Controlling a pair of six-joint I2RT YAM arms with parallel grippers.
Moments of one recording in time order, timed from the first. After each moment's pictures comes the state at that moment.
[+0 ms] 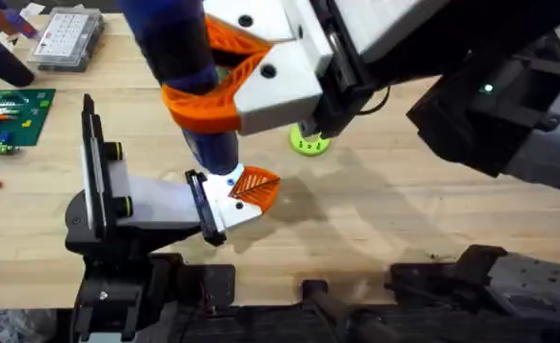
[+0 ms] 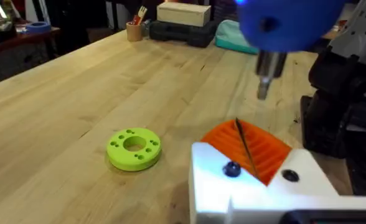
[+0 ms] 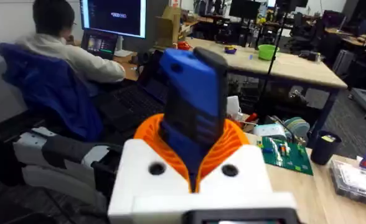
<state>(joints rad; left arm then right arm) 0.01 0.00 0.01 -0.12 1.18 0.05 0.76 1.31 0.95 0.66 -1.07 0.15</state>
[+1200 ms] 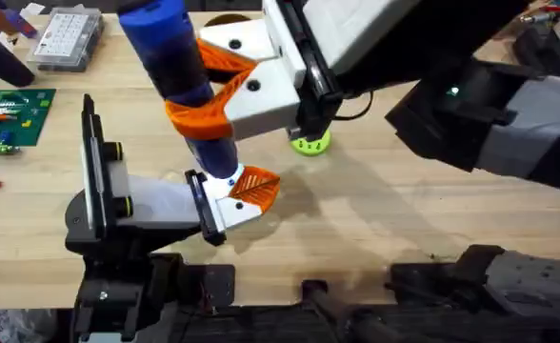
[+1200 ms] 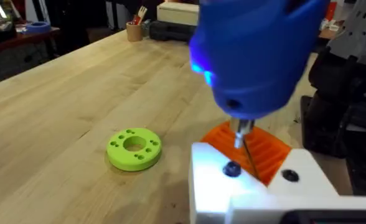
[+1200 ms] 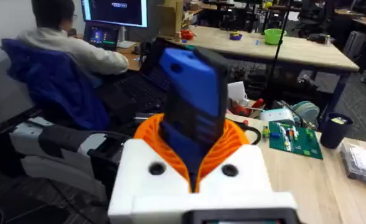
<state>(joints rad) 0.01 0.00 0.01 -0.12 1.18 0.05 0.76 1.37 0.94 0.66 -1.08 0.13</state>
